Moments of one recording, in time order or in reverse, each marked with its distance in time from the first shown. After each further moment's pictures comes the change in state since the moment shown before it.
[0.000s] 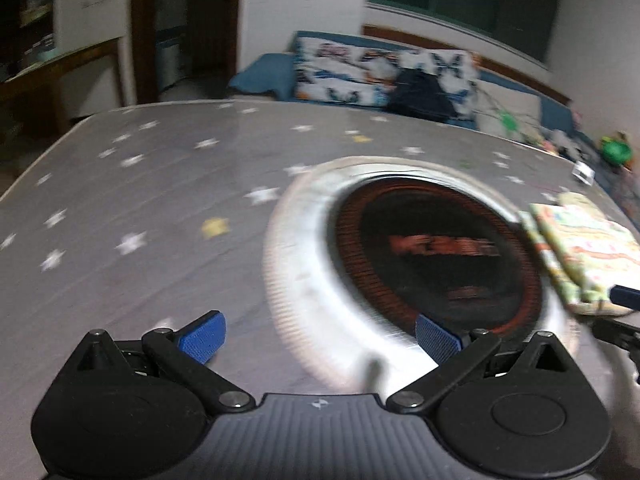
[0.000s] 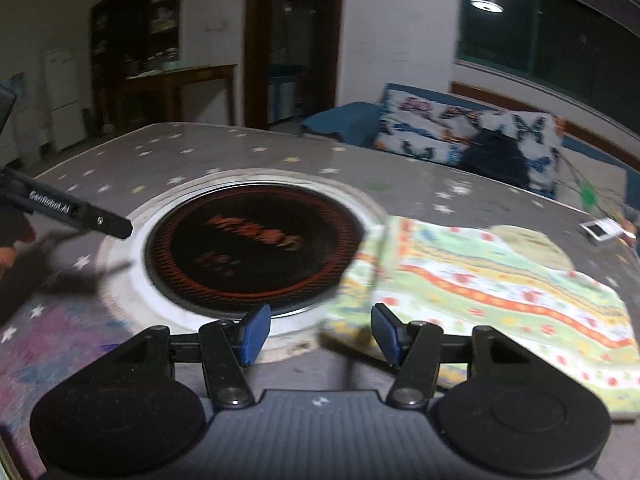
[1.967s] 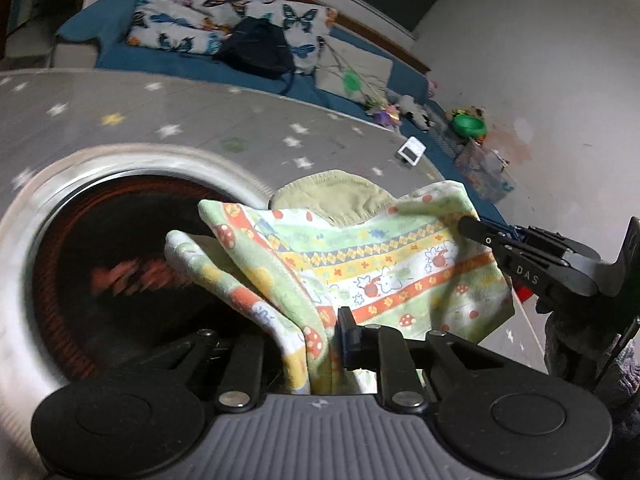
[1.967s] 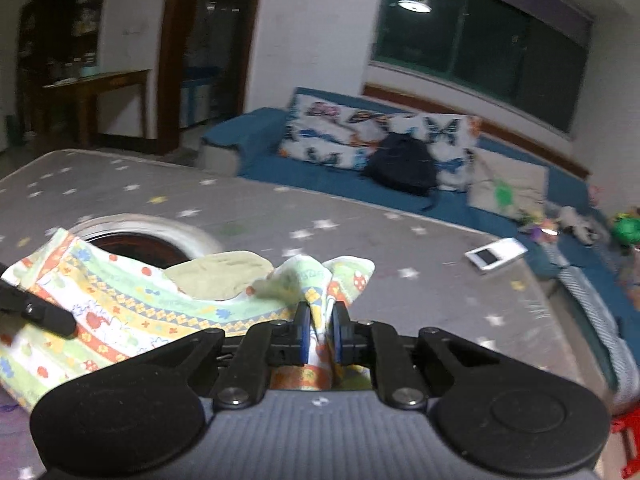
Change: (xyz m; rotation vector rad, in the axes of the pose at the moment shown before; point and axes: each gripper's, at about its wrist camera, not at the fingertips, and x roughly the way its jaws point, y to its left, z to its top) left arm 0.031 -0.137 0.069 0.038 0.194 -0.569; right arm -0.013 -0.115 0.058 0.071 0.011 -0.310
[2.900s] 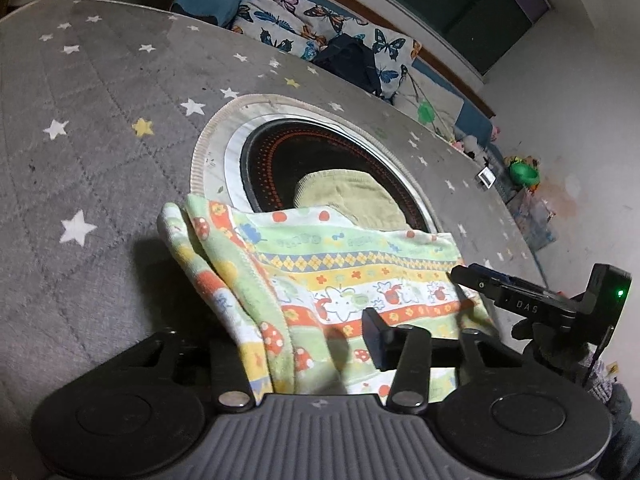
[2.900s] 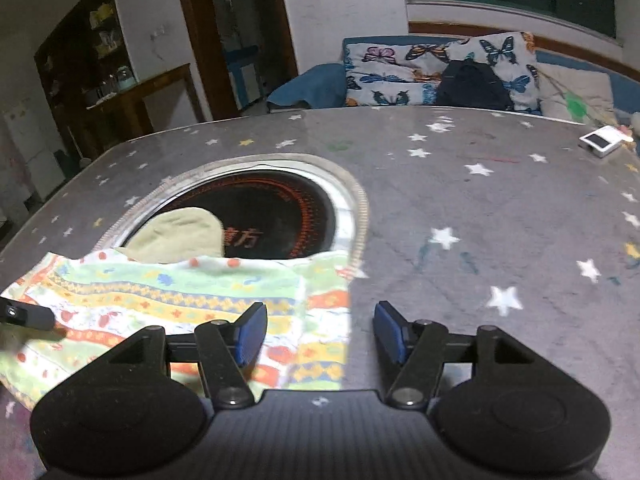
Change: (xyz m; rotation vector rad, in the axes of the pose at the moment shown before) left arm -0.107 0.110 -0.105 -0.211 -0.069 0.128; right arm 0.042 0.073 -0.071 0.172 0.127 0.319
